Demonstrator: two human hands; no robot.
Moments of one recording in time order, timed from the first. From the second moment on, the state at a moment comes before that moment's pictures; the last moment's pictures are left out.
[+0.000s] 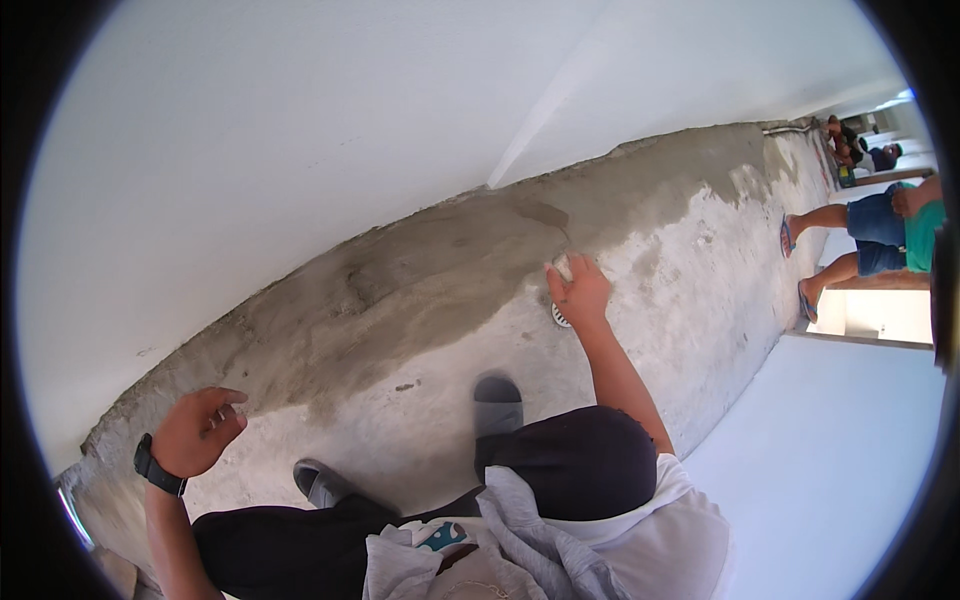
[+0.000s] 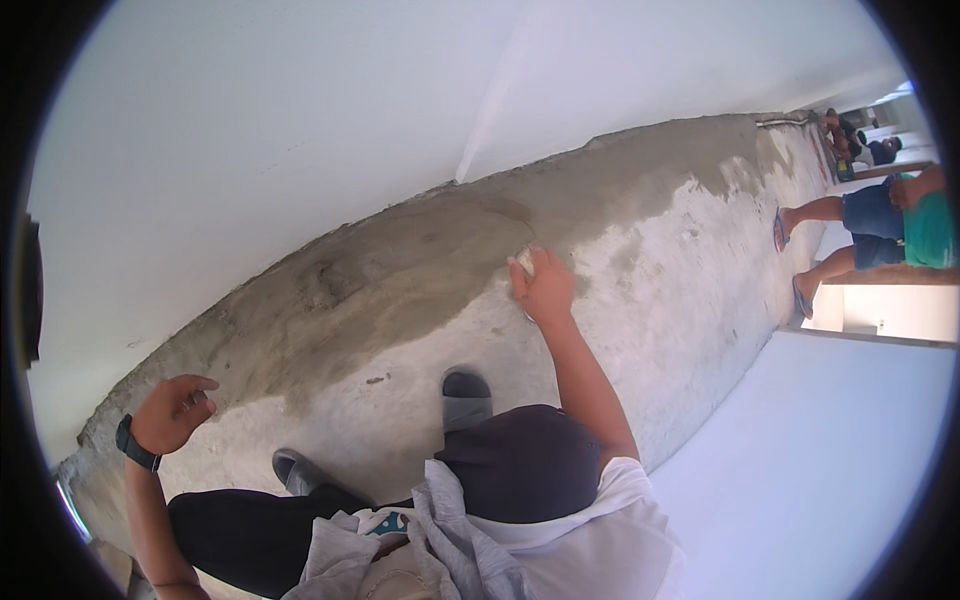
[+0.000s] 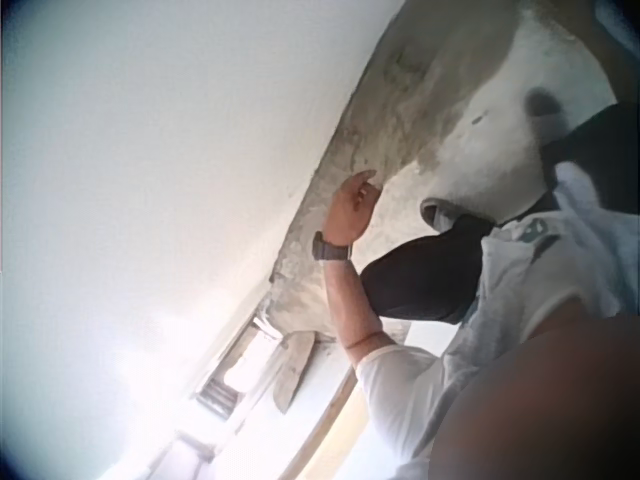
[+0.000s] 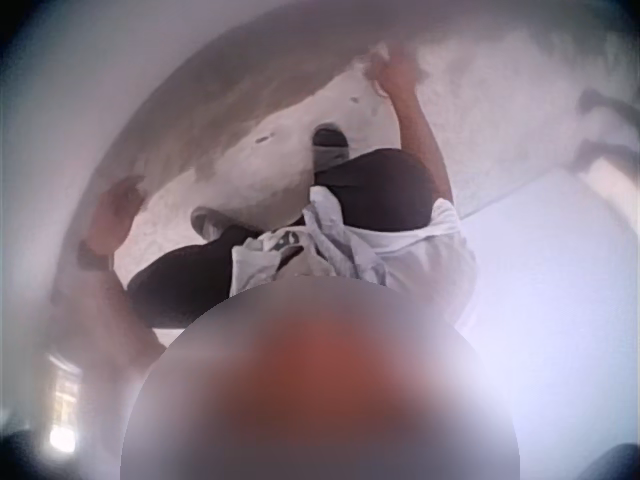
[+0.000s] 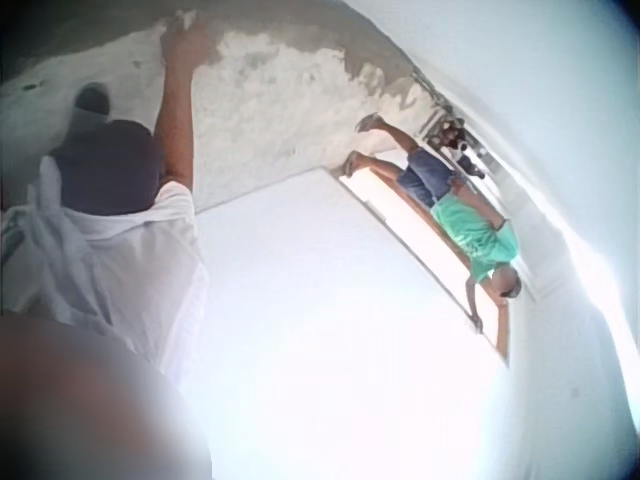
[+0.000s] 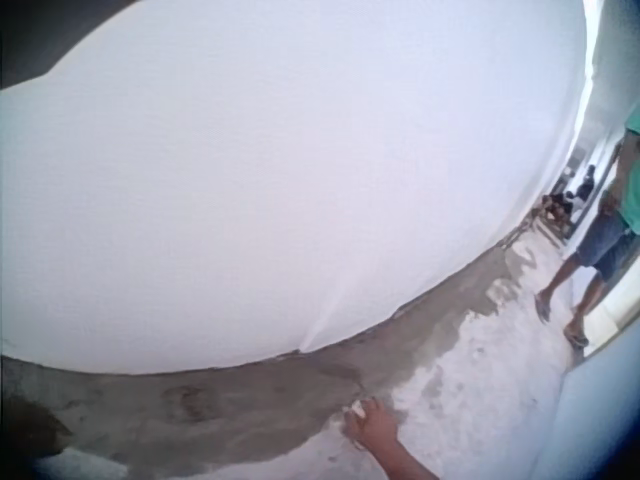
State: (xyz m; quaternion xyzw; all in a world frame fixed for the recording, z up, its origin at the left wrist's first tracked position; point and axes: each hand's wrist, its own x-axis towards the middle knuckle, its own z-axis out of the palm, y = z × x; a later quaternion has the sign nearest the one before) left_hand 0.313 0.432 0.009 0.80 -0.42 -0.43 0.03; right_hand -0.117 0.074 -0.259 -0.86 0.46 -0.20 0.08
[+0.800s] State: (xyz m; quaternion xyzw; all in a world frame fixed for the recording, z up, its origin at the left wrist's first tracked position) left_hand 0.317 0.411 -0.003 0.79 -0.42 -0.45 0.01; right_hand -0.064 0.080 -0.227 -0.81 0.51 0.06 0.29
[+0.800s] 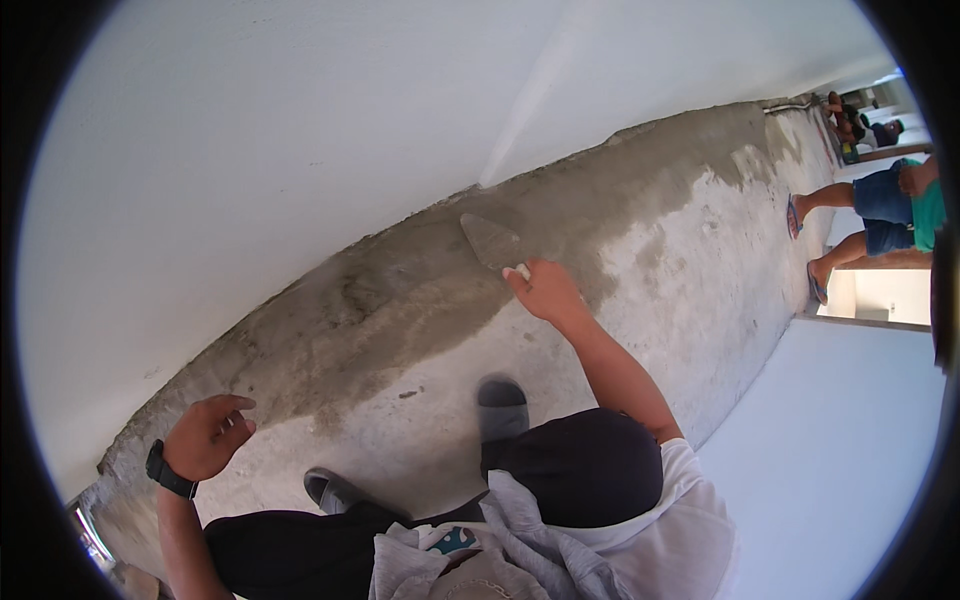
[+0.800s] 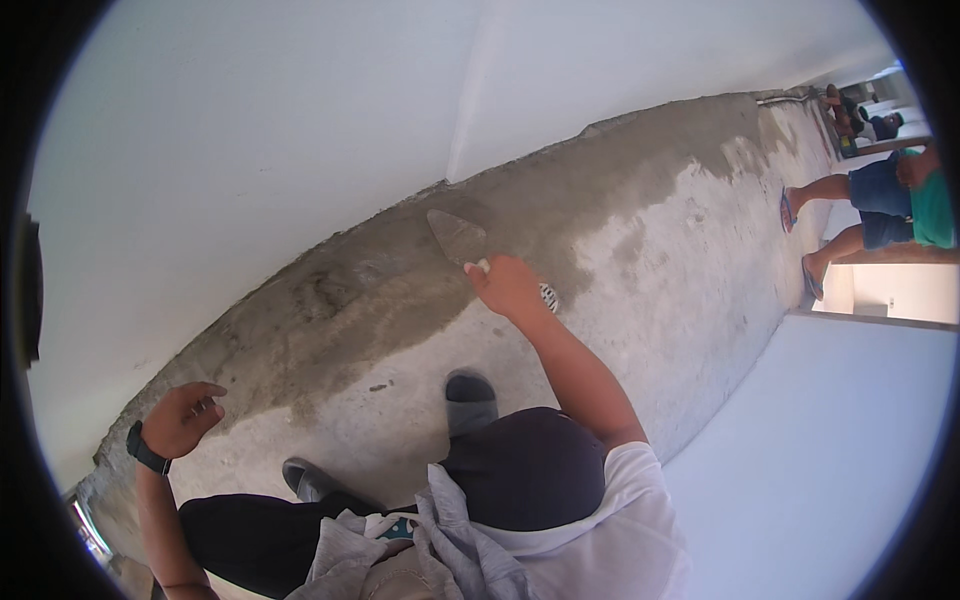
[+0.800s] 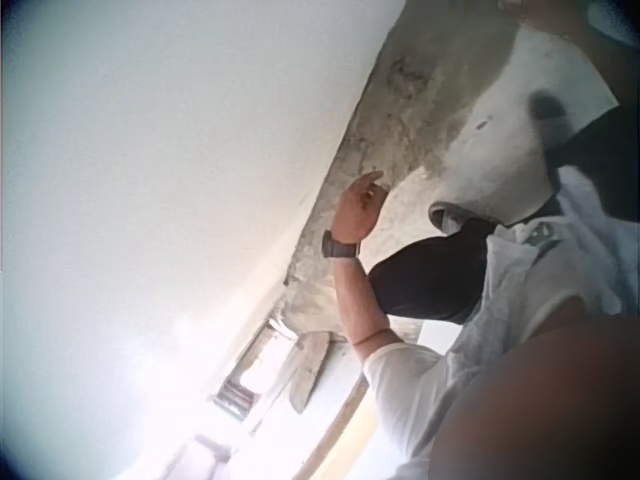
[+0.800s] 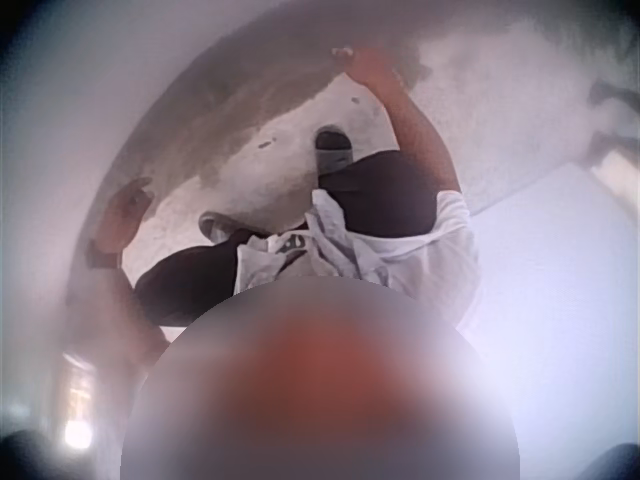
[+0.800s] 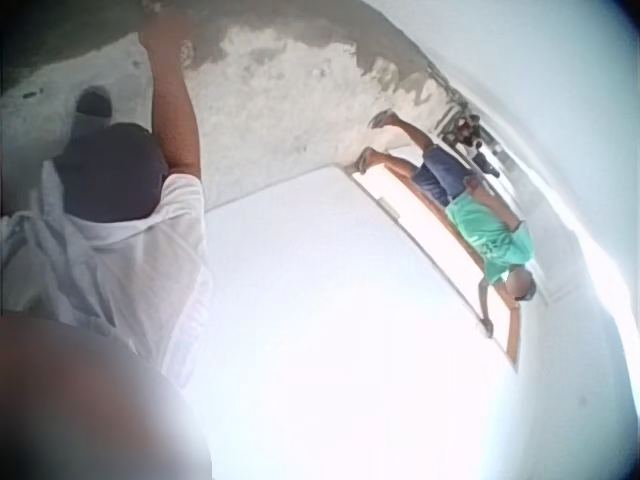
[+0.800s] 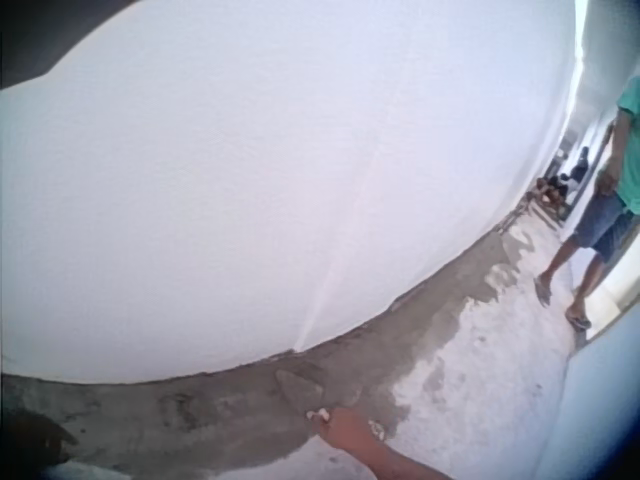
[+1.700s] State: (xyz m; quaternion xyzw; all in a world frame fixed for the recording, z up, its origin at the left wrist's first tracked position) left_hand 0.320 0.406 -0.026 0.80 -0.31 -0.52 -0.02; right_hand -0.156 -0.071 -0.254 -0.77 0.59 0.03 0.25
